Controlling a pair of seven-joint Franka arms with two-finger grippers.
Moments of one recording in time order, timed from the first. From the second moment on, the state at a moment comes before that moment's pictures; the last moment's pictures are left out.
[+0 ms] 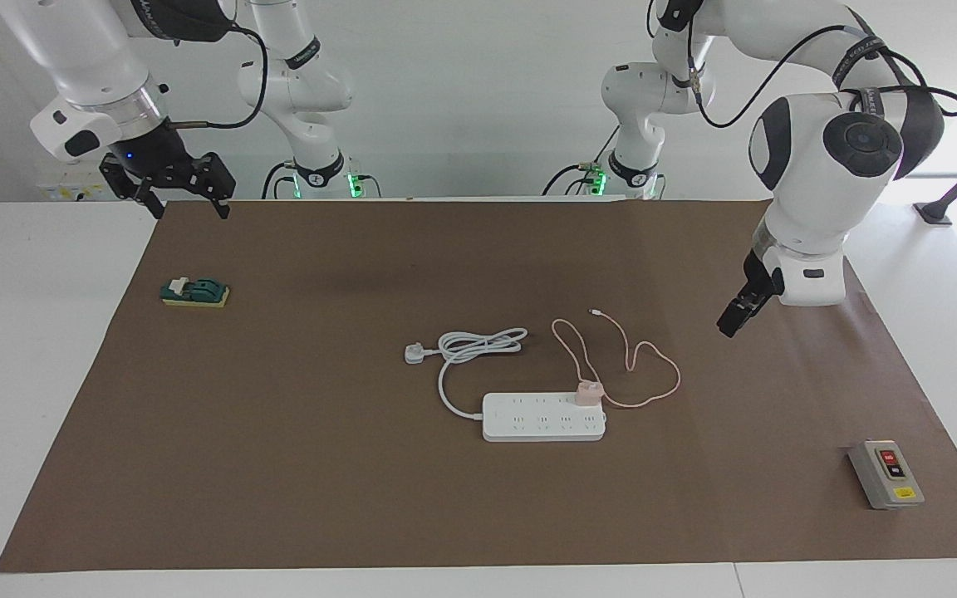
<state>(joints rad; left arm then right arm) -0.11 0.30 -0.07 -1.41 0.14 1.65 -0.73 -0.06 -0.06 0.01 -1.63 -0.01 1.52 -0.03</state>
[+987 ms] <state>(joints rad) 0.03 -0.05 -0.07 -1.77 0.08 1.72 -0.11 -0.06 -0.06 0.01 -1.63 -0.01 1.52 -0.03</state>
